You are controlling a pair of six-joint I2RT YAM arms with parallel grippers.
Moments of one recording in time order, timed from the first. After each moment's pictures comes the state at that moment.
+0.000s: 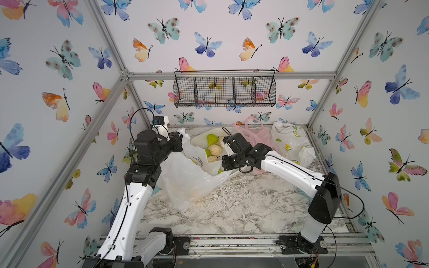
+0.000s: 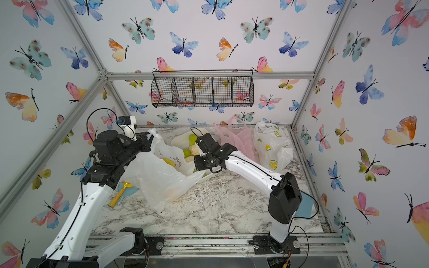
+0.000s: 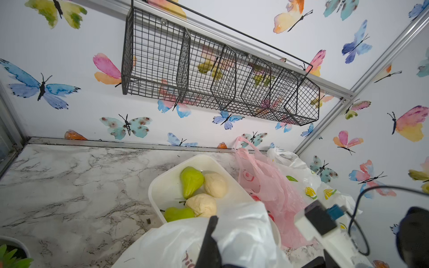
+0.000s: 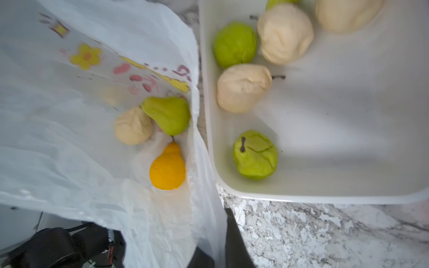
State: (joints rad) left arm -0.15 1.02 1.16 -0.32 0.28 -0.32; right arm 0.87 1.73 1.67 -0.79 -0.11 0.44
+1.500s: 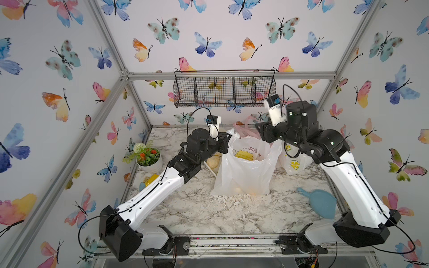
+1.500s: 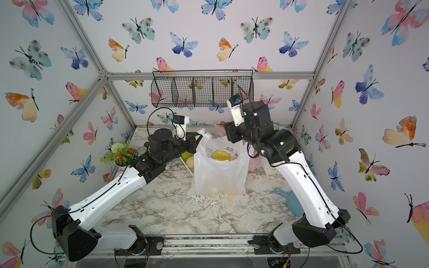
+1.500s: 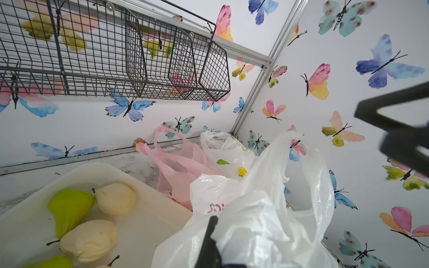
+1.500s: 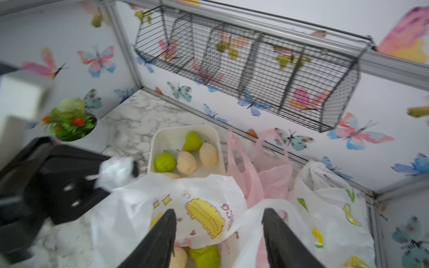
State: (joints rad) left arm -0.68 1.33 1.25 -0.07 0.07 -0.39; right arm 0.74 1.45 1.92 -0.92 0.15 -0.03
